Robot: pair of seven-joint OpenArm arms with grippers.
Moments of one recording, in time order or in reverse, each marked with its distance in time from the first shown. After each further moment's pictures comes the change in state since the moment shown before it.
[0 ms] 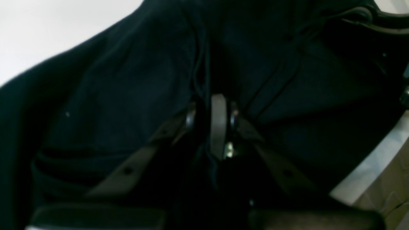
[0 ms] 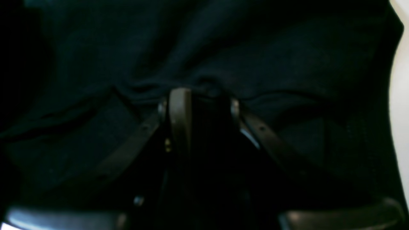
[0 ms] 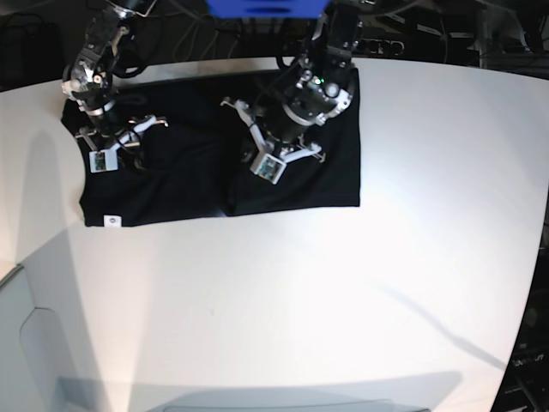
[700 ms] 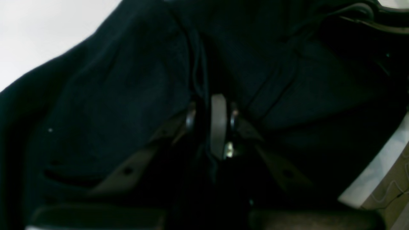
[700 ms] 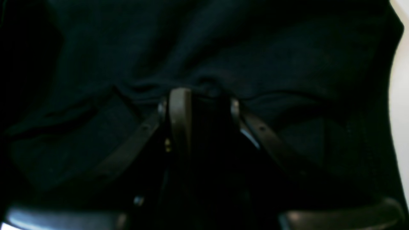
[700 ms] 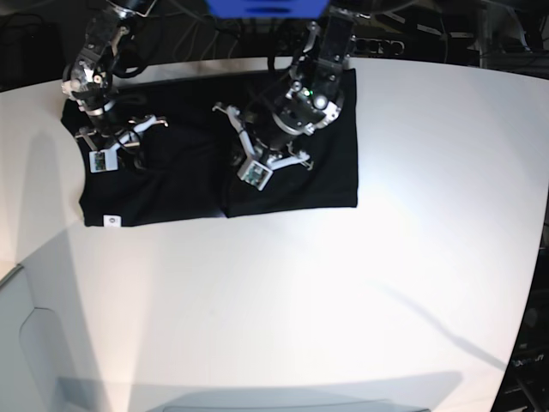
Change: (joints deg) left arm -3.3 0.0 1.9 -4.6 -0.4 0.1 0.2; right arm 0.0 0.0 0.0 0.0 0.0 0.0 0.0
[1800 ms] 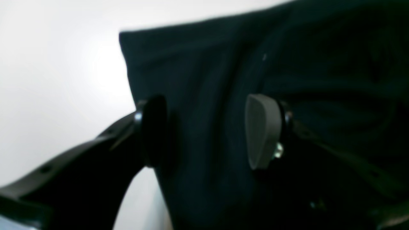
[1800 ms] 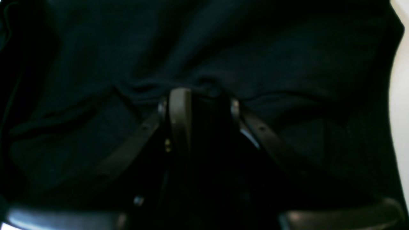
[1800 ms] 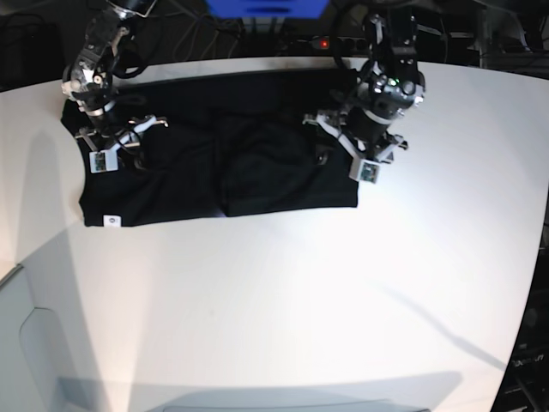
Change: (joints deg) left arm 6.4 -5.9 -21.0 8.3 -8.5 -0.4 0.6; right arm 0.1 0.0 0.0 0.0 -0.2 0.0 0.0
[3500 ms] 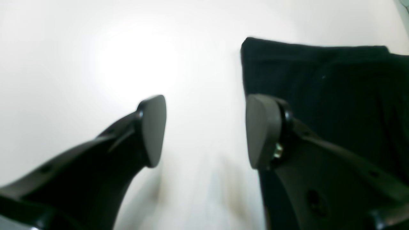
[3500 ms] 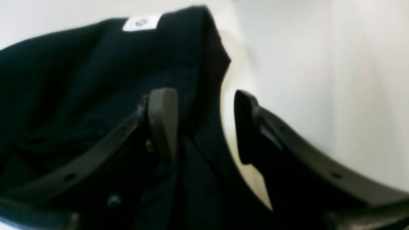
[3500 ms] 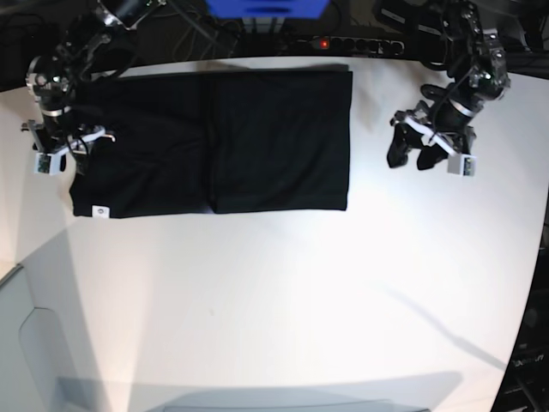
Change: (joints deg) left arm 5.1 -19.5 -16.2 -1.3 -35.5 -0.2 -0.2; right arm 6.2 -1.5 17.3 8.4 -3.9 -0.4 -6.1
